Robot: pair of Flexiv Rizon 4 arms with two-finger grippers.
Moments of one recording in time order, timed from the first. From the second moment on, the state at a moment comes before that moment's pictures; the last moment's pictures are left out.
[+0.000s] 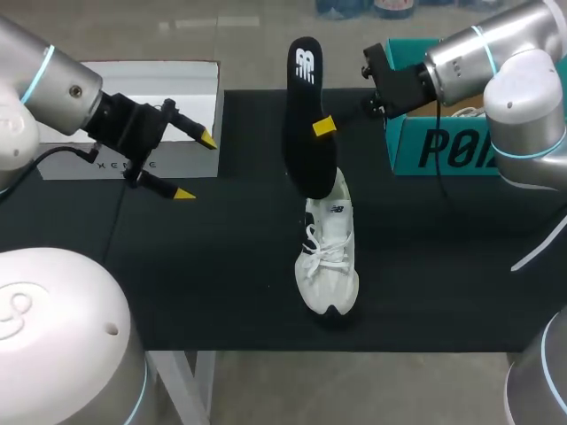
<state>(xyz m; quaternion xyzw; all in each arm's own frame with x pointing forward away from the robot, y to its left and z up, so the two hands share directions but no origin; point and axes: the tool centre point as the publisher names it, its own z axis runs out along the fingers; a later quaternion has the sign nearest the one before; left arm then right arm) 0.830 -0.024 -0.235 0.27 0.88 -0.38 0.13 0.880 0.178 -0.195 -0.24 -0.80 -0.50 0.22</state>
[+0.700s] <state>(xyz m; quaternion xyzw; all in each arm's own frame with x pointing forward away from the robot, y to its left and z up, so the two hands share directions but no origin) 0.829 -0.023 -0.235 0.27 0.88 -0.38 0.13 0.938 0.145 -0.246 -0.26 -0.79 -0.50 0.22</state>
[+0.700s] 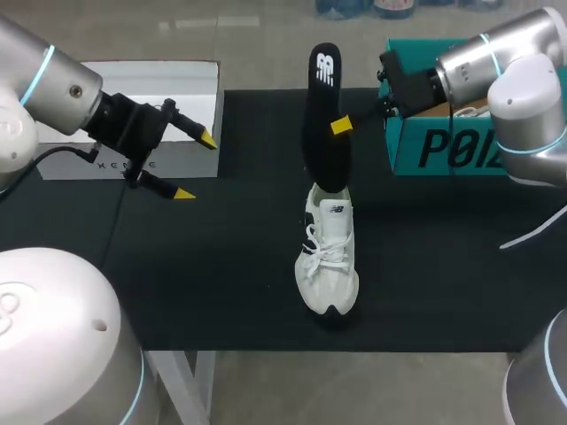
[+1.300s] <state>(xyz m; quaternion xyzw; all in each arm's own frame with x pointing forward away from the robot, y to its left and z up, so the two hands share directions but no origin) 0.830 -0.024 -0.234 0.27 0.88 -0.38 0.13 0.914 0.143 -0.288 -0.28 -0.79 -0.50 0.22</state>
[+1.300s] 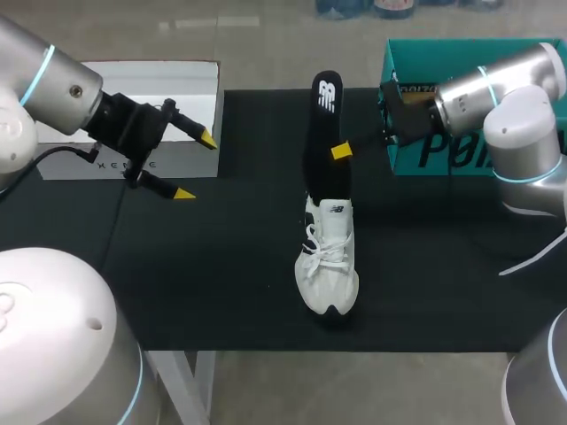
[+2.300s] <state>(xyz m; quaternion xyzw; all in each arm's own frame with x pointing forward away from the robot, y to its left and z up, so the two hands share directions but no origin) 0.830 -0.023 -0.234 0.27 0.88 -0.38 0.13 0.895 0.131 -0.318 -0.29 -0.80 -0.49 0.19</state>
